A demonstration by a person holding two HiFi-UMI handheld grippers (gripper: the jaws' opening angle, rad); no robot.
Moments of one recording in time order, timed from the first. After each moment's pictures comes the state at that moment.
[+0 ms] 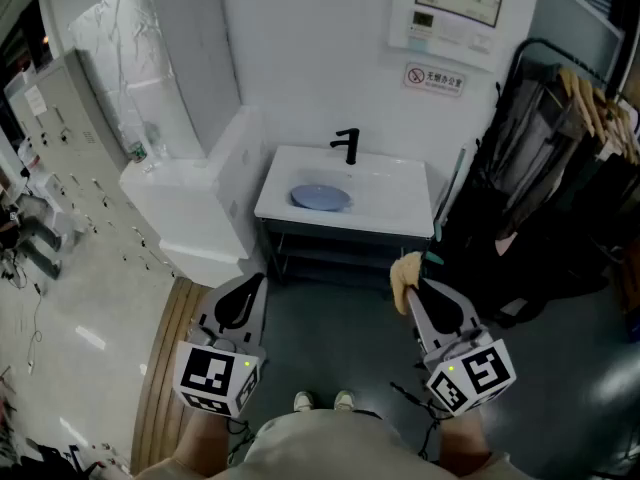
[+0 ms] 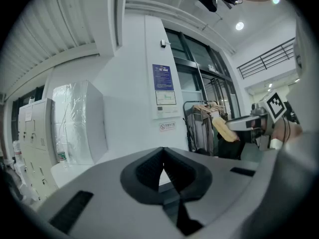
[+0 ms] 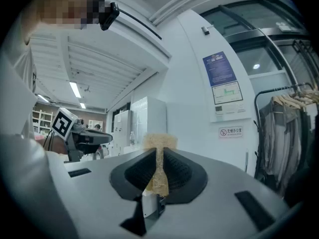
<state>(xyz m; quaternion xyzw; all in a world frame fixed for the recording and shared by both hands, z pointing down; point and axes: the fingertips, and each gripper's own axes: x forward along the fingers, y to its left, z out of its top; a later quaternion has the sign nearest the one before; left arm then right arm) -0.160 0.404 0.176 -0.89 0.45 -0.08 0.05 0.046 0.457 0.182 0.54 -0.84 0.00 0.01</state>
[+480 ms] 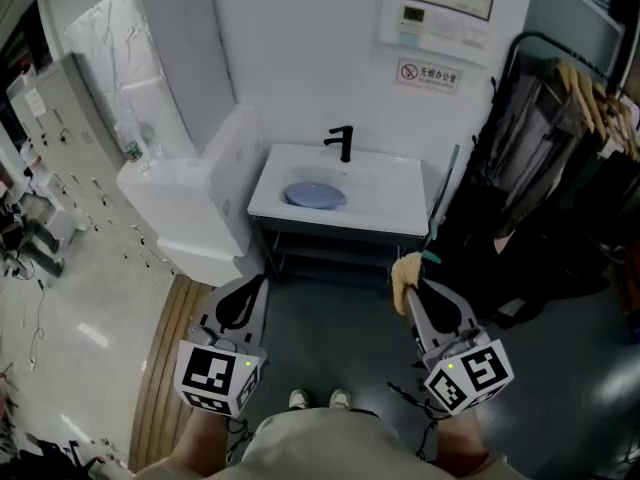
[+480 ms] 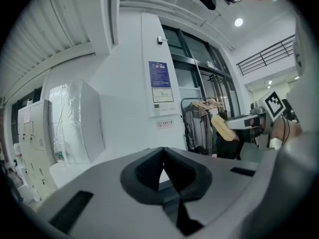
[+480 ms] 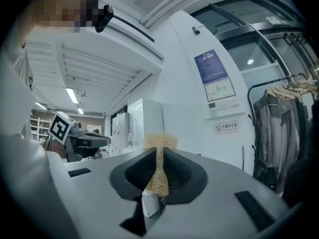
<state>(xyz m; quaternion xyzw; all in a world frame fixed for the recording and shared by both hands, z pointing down) -0.120 0.413 0.186 -0.89 0.45 -0.10 0.05 0.086 0.462 0.194 0.54 -0.84 0.03 -0.01</state>
